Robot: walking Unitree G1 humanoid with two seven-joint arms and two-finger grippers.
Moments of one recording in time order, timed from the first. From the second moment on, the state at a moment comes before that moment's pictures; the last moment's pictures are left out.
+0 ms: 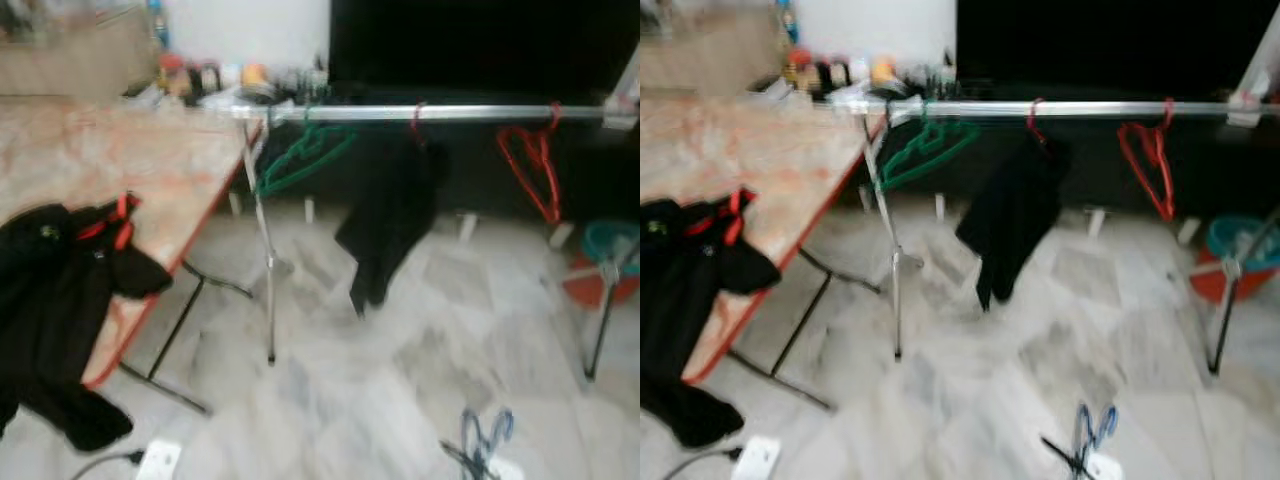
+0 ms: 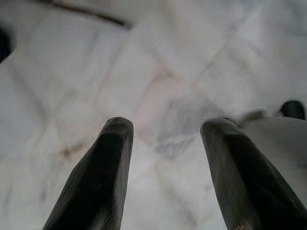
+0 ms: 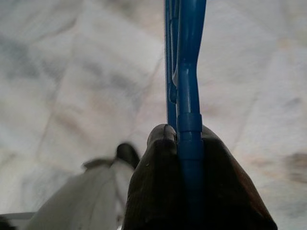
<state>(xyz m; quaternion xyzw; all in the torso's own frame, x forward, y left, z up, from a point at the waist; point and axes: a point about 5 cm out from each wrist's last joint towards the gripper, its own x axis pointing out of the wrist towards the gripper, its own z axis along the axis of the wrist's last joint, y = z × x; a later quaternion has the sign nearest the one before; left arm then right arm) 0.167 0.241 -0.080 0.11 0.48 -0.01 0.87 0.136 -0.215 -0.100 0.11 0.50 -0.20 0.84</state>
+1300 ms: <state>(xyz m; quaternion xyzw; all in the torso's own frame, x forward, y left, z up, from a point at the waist) 0.258 0.265 -0.006 0.25 0.27 -0.02 0.93 0.250 -0.244 -0.029 -0.18 0.35 0.00 0.92</state>
